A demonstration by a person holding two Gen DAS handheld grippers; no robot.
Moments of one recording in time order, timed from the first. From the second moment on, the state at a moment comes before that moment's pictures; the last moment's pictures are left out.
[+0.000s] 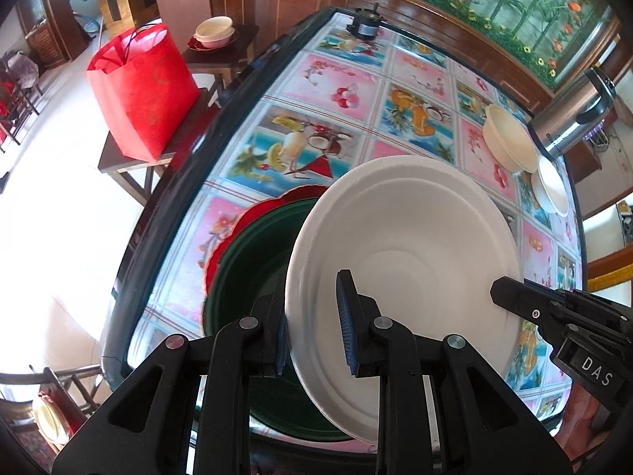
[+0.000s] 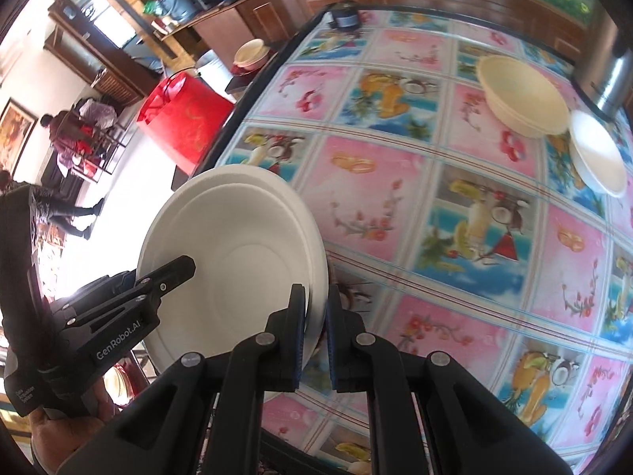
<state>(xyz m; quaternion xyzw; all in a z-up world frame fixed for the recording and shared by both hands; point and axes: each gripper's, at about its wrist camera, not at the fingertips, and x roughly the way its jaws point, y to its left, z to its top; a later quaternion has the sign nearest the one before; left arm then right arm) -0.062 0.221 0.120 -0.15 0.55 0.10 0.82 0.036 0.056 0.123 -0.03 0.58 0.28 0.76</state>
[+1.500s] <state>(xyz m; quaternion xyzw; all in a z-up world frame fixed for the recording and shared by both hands) -0.079 0.236 0.099 -0.12 0.54 0.13 0.82 0.022 0.086 0.086 -0.09 0.60 0.27 0.75</state>
